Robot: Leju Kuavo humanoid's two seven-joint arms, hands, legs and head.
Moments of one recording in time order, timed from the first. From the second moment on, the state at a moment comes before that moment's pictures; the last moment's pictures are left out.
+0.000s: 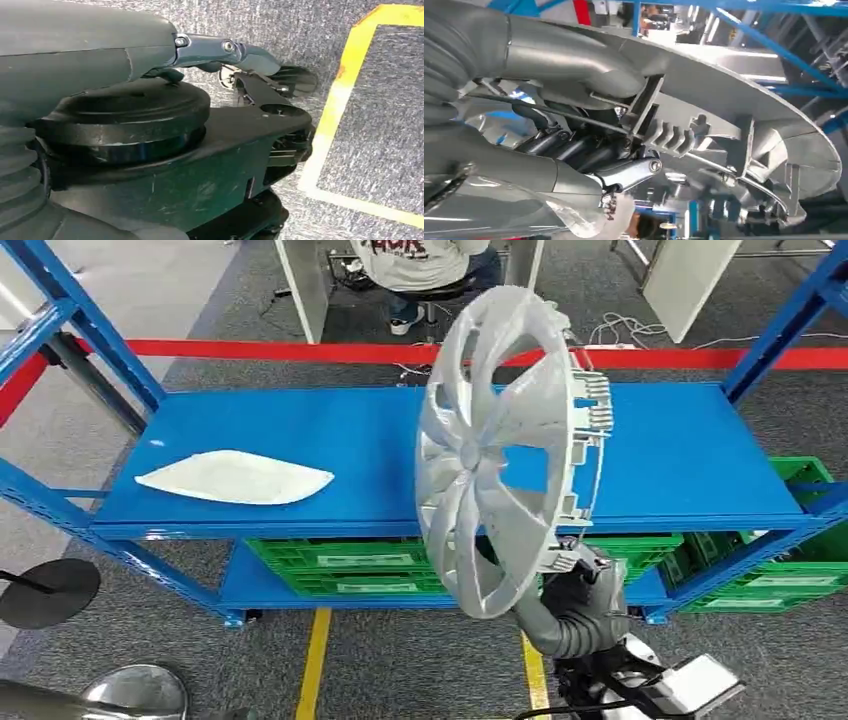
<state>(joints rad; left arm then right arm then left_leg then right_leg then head) -0.09 -0.27 1.21 -0.22 -0.84 -0.09 -0.21 0.03 -0.07 0.55 -1.92 0.21 -0.13 -0.55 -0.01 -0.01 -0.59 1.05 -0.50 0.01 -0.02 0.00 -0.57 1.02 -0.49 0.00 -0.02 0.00</state>
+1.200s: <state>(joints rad) -0.09 -0.26 1.20 -0.22 -0.89 -0.05 -0.20 0.02 -0.08 0.56 -1.91 0.22 -0.17 -0.54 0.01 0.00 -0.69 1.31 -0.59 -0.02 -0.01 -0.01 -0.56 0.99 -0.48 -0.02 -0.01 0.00</state>
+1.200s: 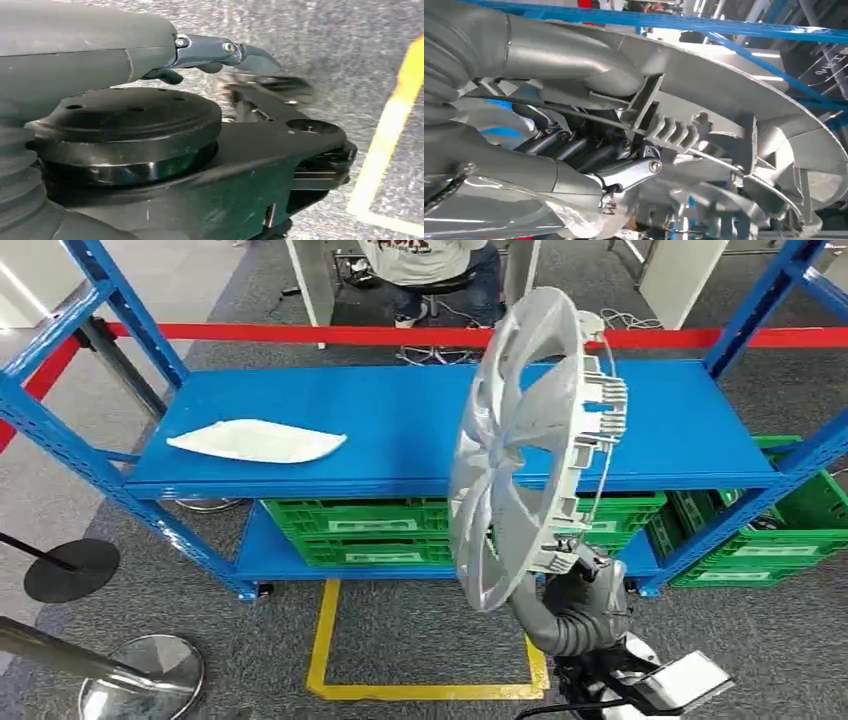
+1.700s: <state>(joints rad) -0.09 -0.26 1.20 -0.22 -0.89 -0.04 -0.20 0.02 -0.08 0.56 -1.91 0.23 -0.17 -0.54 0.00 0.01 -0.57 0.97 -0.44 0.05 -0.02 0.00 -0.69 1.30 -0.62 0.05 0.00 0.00</state>
